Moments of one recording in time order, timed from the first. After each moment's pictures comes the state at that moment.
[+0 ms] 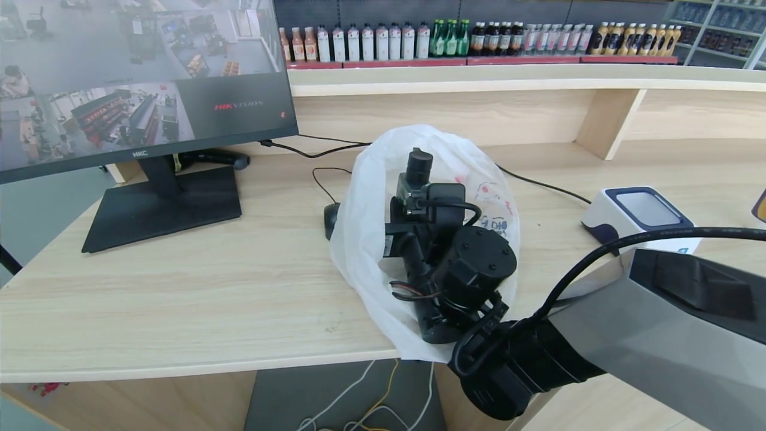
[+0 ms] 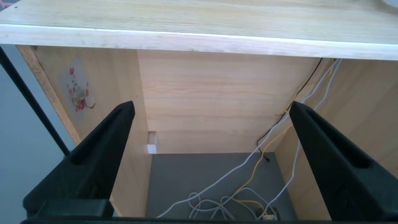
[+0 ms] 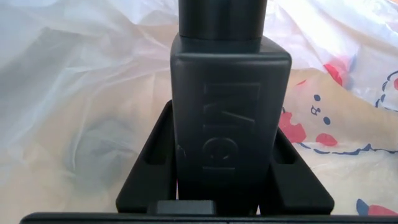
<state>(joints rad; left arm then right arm) 0.00 0.00 0.00 0.00 0.00 0.00 0.82 2.25 -1.13 -1.48 -0.66 -0.13</state>
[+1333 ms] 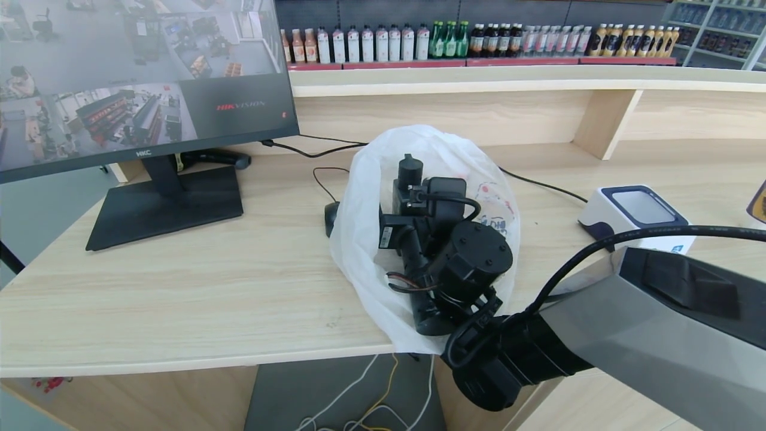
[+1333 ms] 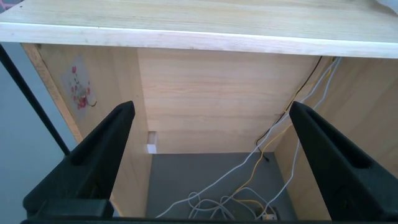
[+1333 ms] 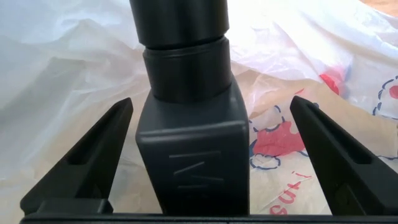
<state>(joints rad) 0.00 0.00 0.00 0.00 0.00 0.00 0.82 2.27 -1.19 -1.49 -0.68 -0.14</state>
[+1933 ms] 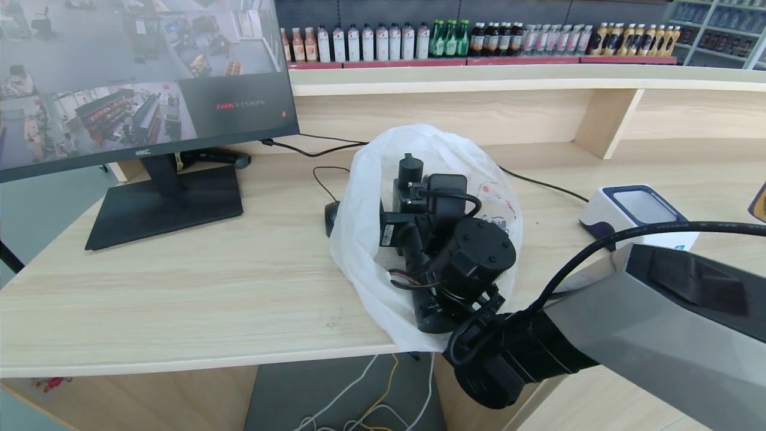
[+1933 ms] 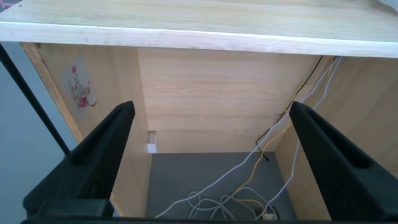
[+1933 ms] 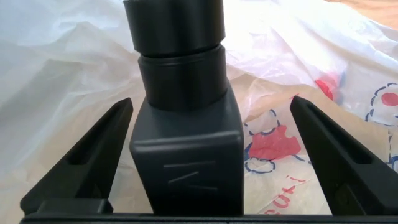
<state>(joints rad) 0.00 0.00 0.00 0.00 0.00 0.00 0.82 2.25 -1.19 -1.49 -0.68 -0.16</state>
